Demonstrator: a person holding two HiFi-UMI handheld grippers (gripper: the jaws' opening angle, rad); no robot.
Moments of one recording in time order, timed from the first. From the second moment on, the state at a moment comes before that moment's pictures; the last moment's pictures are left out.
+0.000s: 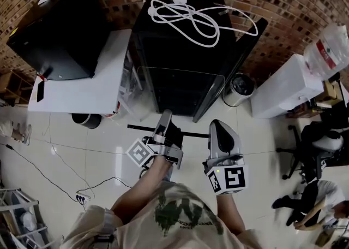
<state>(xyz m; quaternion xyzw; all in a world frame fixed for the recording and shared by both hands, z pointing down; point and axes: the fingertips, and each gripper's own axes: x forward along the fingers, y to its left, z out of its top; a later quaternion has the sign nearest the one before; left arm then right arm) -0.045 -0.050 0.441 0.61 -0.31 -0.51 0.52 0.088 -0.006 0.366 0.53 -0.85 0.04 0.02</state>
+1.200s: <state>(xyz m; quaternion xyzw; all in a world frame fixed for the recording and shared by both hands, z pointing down) -0.068 -0.150 0.474 0.61 -0.29 -0.48 0.56 0.053 -0.106 0.376 0.57 -0.82 0.05 0.04</state>
